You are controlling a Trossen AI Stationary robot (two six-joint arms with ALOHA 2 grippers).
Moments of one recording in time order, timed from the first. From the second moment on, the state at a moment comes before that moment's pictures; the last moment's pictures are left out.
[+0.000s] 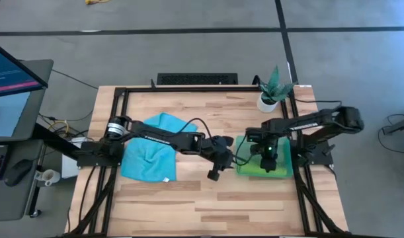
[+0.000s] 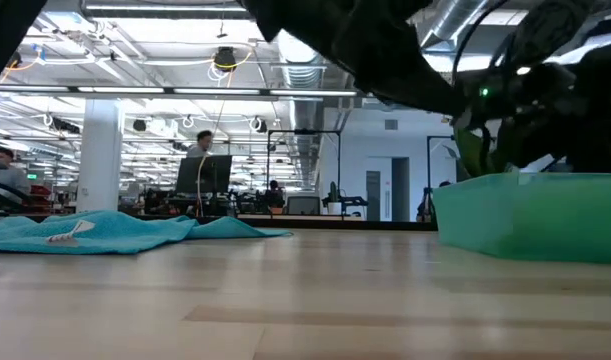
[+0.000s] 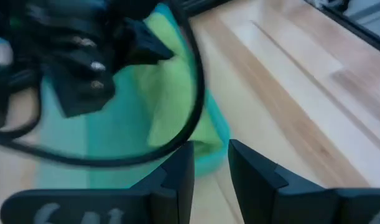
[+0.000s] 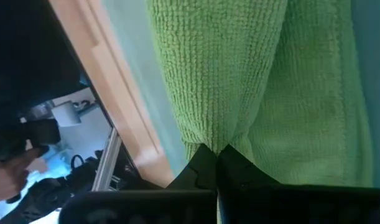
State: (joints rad) left arm -0.09 2.06 1.56 -0.12 0.13 0.32; right arm -0.11 1.38 0.61 -0.91 -0.76 0.12
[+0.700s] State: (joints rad) left arm -0.10 2.11 1.56 -0.07 0.13 0.29; right arm -0.12 1.53 0.62 -0.91 -0.68 0.16
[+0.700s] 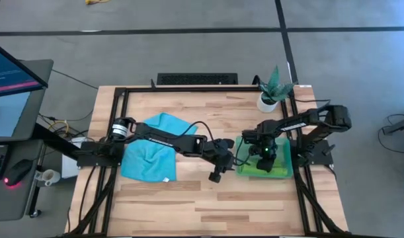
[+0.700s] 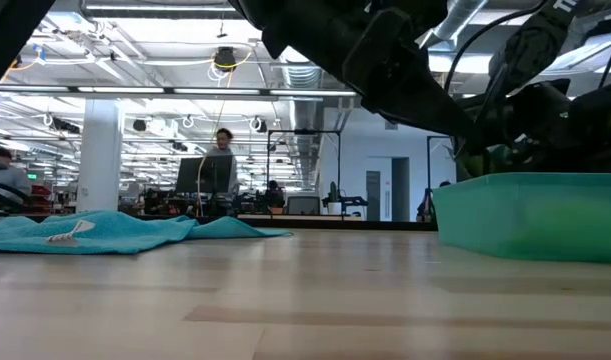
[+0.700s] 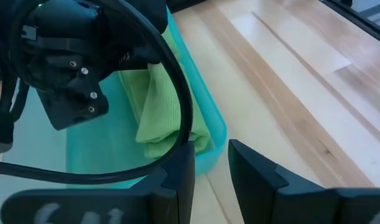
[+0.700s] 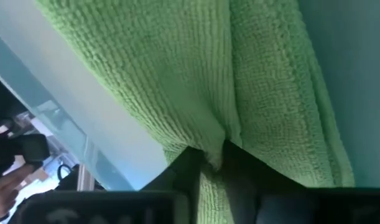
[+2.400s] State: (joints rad) left arm -0.31 1.96 1.44 -0.18 -0.08 0.02; right arm 0.31 1.00 0.70 -0.37 -0.15 0.48
